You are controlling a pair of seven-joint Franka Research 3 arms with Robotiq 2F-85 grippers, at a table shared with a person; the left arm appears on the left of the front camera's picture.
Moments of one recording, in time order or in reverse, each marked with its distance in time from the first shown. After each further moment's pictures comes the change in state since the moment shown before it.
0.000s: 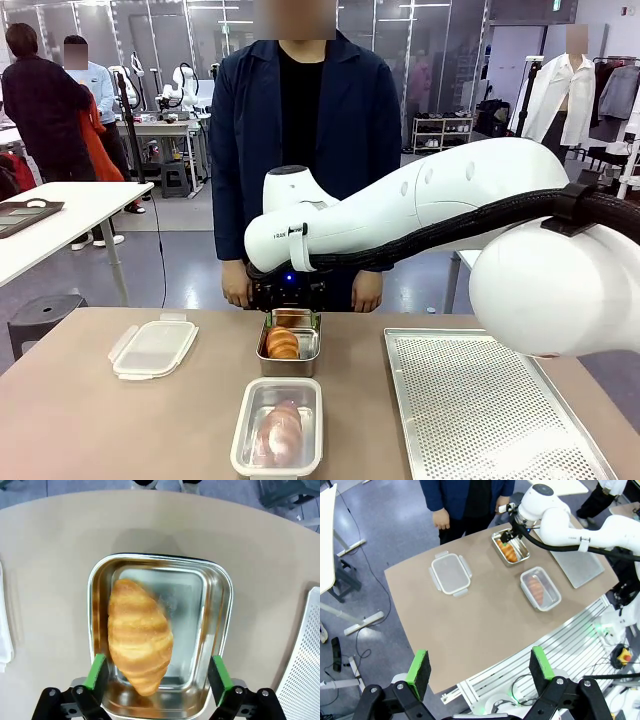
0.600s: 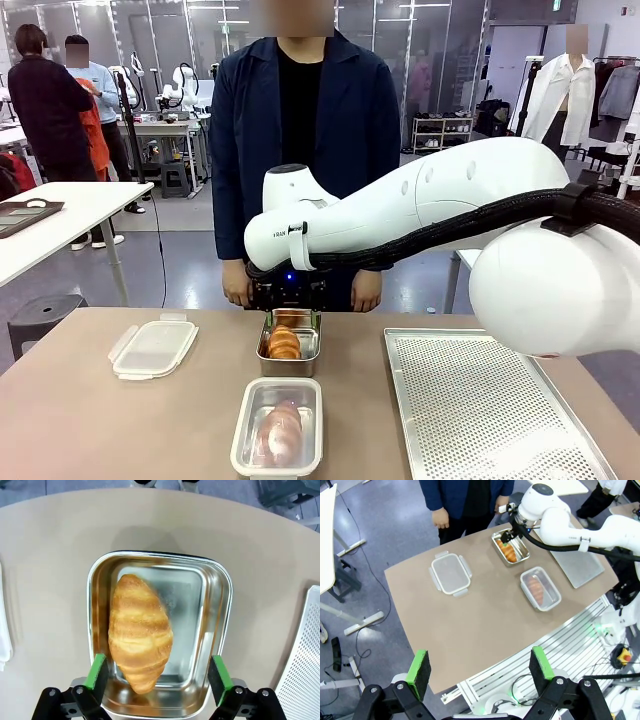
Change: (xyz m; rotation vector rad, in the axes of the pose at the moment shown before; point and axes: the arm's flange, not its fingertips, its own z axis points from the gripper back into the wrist) left arm 0.000 0.000 0.000 0.000 0.000 0.000; right arm -0.001 0.001 0.001 -0.007 0.006 0.004
